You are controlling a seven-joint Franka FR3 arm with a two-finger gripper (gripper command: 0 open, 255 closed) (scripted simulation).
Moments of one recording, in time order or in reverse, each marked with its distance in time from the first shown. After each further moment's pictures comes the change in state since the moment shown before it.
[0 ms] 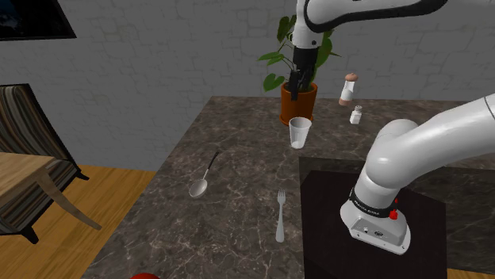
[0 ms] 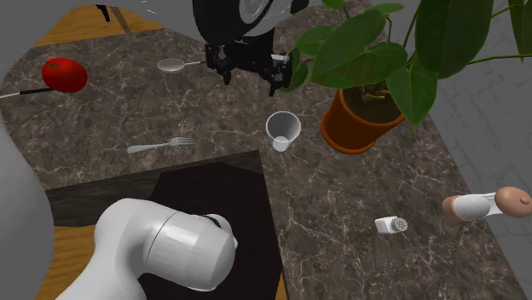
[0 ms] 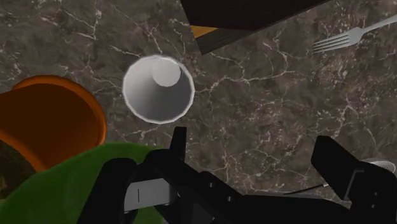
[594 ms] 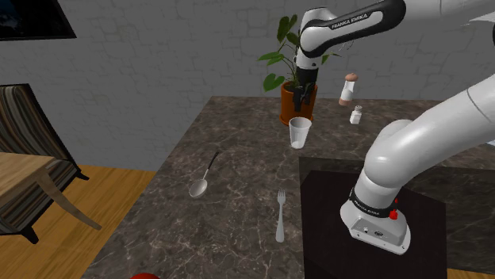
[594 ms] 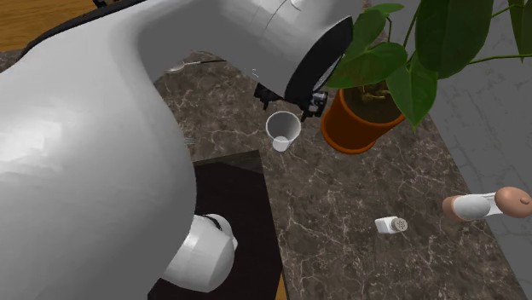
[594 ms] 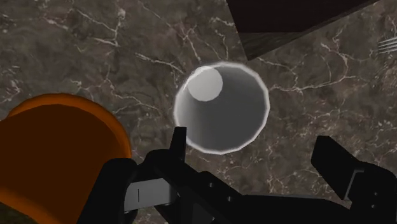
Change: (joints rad) arm -0.046 0.166 -0.173 -0.087 -0.043 0.206 -0.152
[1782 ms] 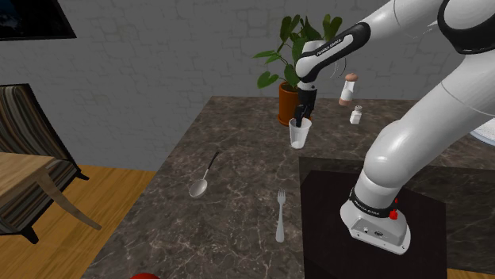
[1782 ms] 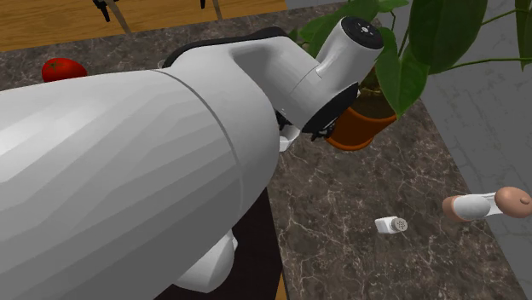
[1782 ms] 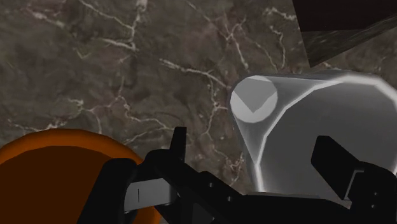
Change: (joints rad) arm -0.005 0.218 -0.131 -0.079 0.021 0.266 -0.139
